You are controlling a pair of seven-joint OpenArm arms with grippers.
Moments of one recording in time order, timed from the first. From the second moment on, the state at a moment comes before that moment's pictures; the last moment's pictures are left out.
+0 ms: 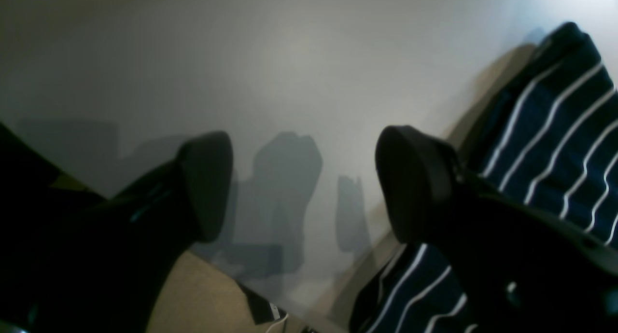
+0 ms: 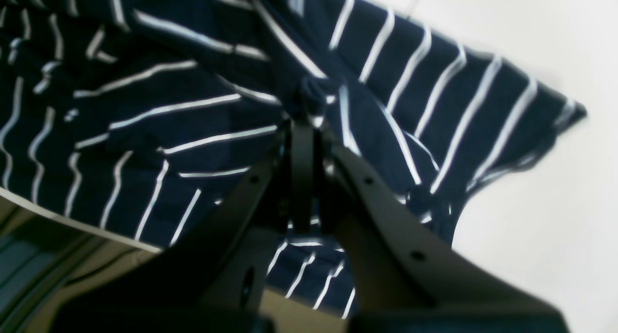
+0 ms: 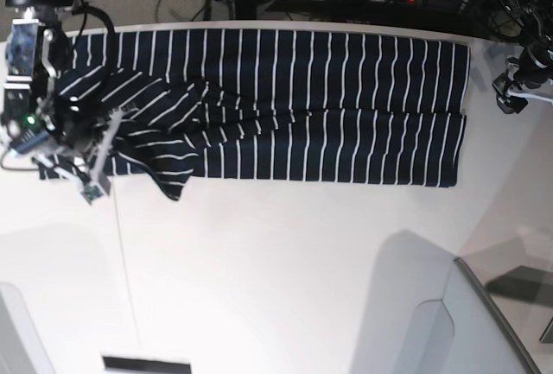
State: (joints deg) left arm 8.8 -15.2 -52.9 72.5 -20.7 -20.0 42.3; right arm -4.8 9.4 10.0 98.2 9.6 30.7 -70.2
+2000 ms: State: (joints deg) left arm 2.5 -16.5 -31.7 50.0 -24.2 -42.4 21.1; right arm -17.6 8.6 19.5 101.4 9.4 30.7 -62.4
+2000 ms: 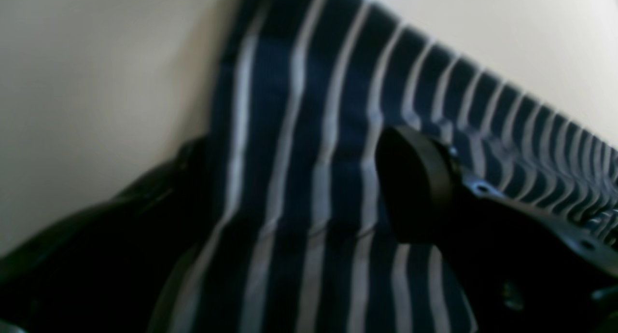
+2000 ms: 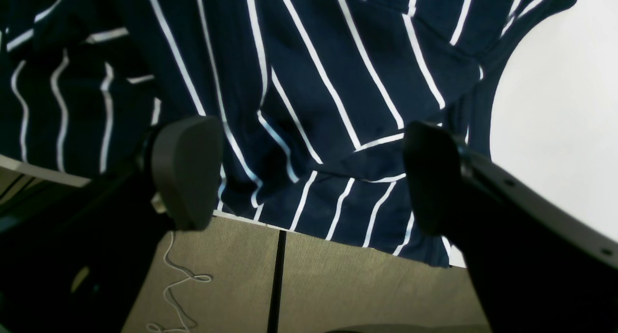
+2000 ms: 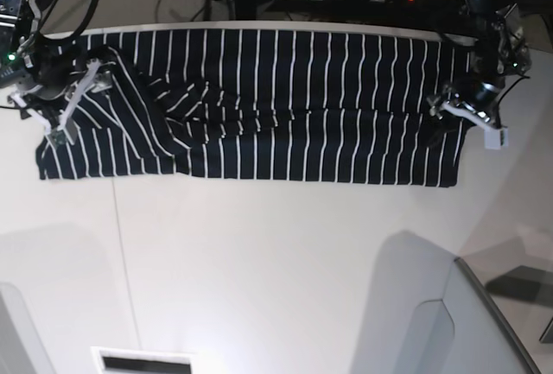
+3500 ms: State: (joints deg) left arm 11.0 4.7 -7.3 92.6 15.5 -10.1 38.8; right arm -17.4 8.6 19.4 101.4 9.2 30.7 -62.4
